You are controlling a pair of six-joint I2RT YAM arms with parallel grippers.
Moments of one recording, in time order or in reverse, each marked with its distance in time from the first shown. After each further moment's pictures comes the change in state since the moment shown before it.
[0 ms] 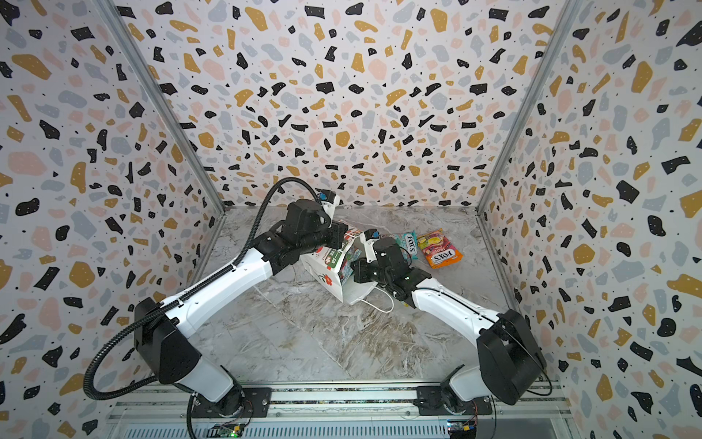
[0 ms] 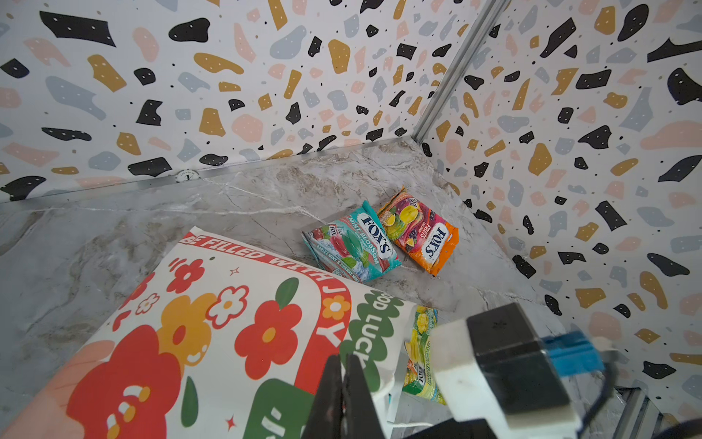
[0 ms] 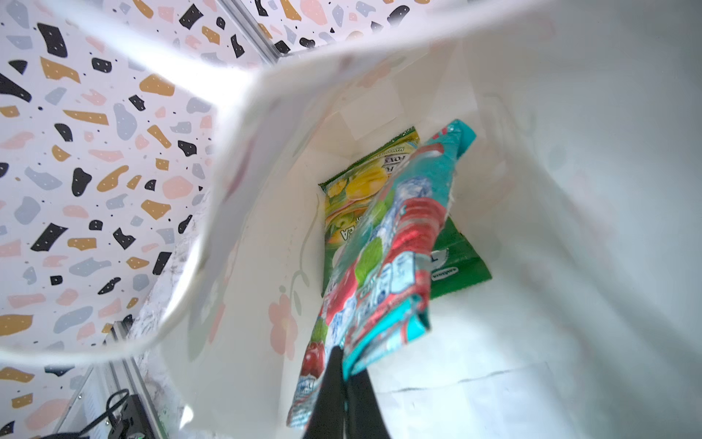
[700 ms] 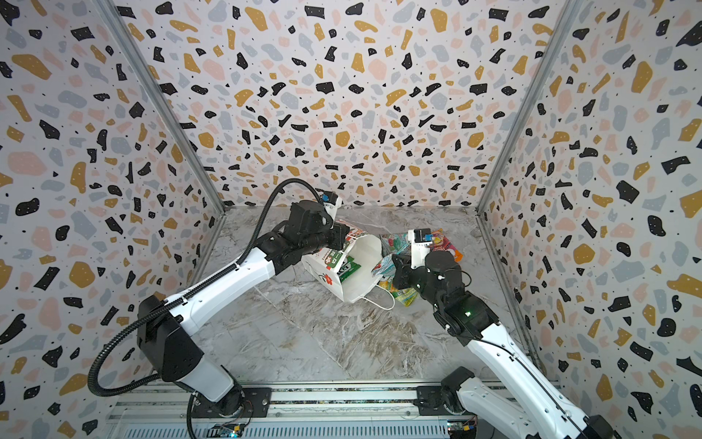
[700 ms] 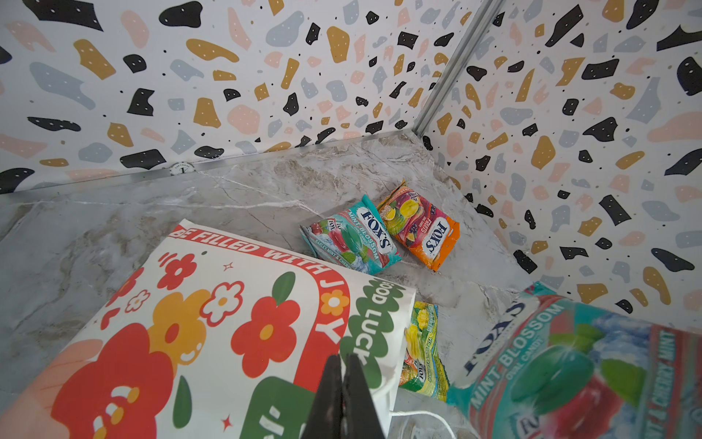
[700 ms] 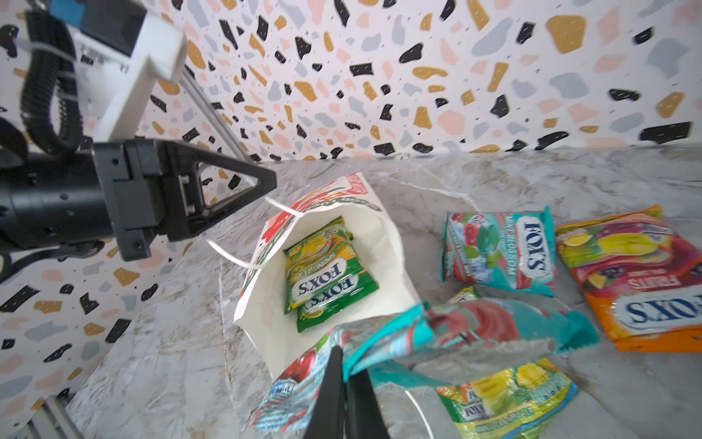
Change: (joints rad) left arm -0.001 0.017 0.000 0.001 0.007 -0.005; right arm -0.114 -0.551 -0.064 -0.273 0.231 -0.096
